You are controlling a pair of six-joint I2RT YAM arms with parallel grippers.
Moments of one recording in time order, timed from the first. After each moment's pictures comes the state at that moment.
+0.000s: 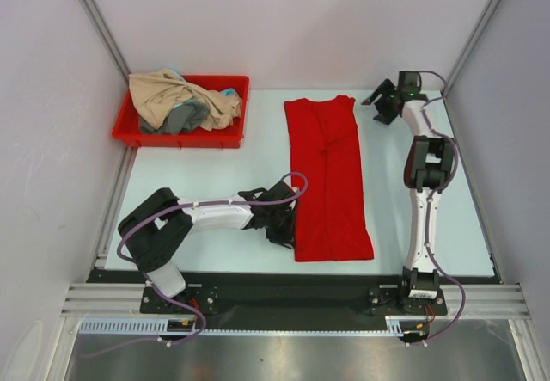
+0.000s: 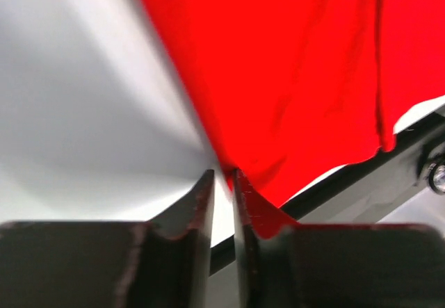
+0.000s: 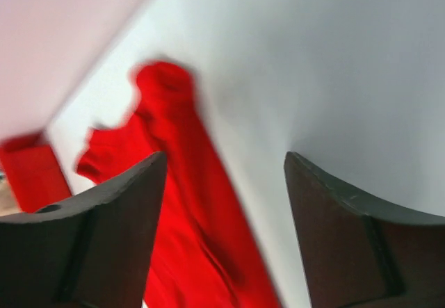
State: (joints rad) left arm -0.93 1.70 0.89 -0.30 0.23 -0.76; right arm -0.05 2.67 2.39 -0.41 -0.29 0.76
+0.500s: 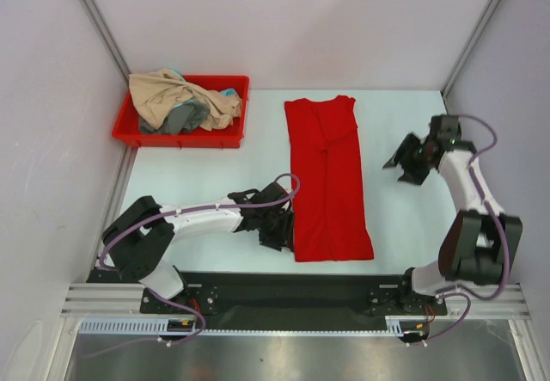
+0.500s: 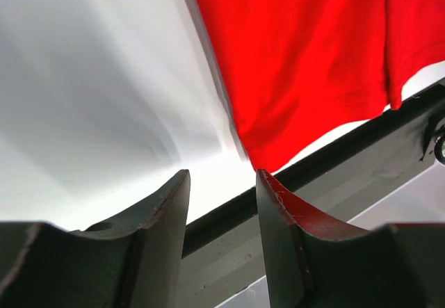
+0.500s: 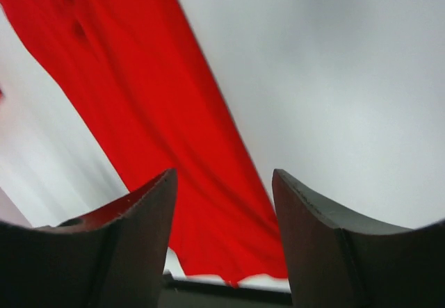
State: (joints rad) left arm -0.93 1.57 0.85 -0.41 0.22 -0.75; right arm -0.18 1.55 1.24 -0.72 -0.28 0.51
